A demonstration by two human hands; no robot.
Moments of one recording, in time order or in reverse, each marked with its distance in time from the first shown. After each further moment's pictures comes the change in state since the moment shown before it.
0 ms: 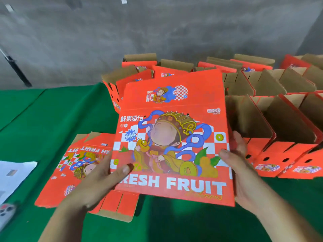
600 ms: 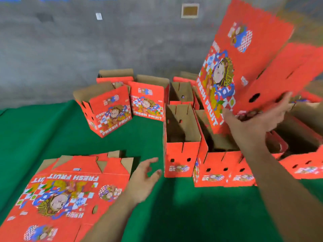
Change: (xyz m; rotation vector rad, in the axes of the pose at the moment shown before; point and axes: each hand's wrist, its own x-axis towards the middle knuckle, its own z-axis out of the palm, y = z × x) left_hand 0.149 -0.027 0.135 0.193 0.028 0.020; right_hand 0.138 -0.084 -0.086 -0.795 0.737 -0.702
